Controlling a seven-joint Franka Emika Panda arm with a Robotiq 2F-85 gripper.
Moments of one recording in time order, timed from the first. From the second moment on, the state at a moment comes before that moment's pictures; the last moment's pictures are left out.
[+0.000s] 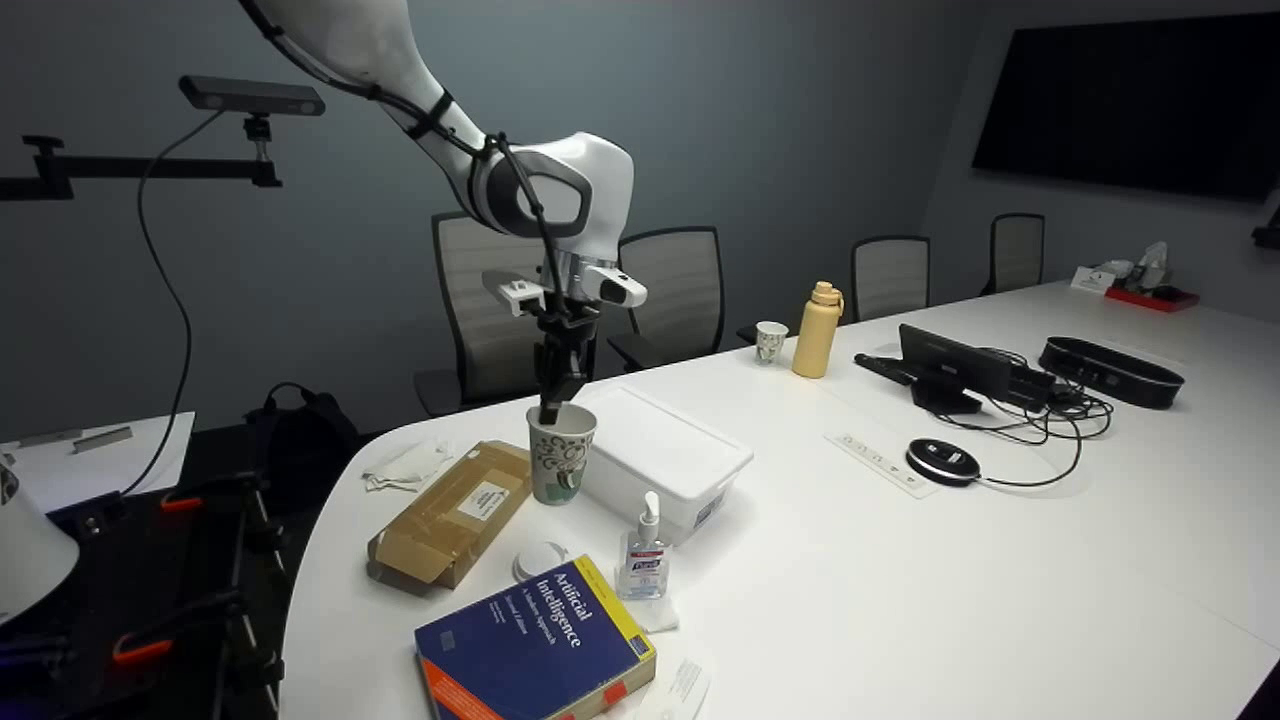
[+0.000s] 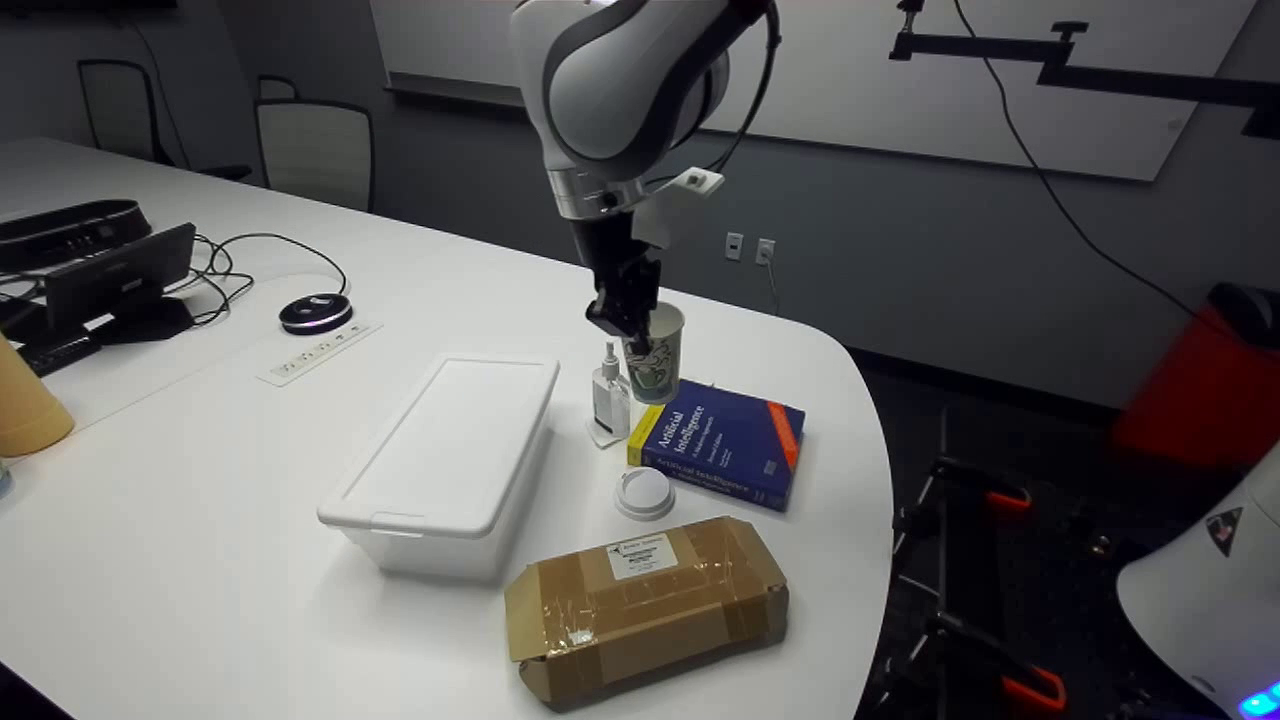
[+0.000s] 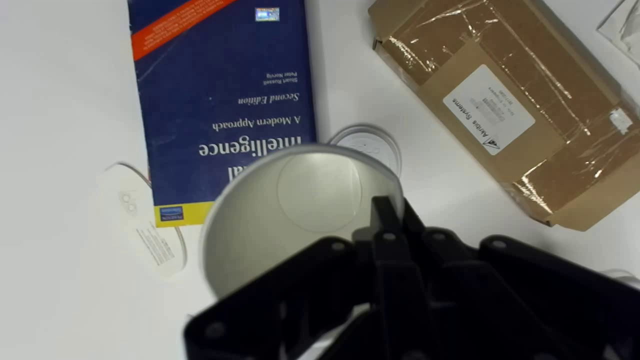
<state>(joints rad) -0.02 0.42 -0.05 -1.94 -0.09 2.16 0.02</state>
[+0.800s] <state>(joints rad) -0.17 0.33 -0.20 -2.19 -0.07 2.50 0.05</state>
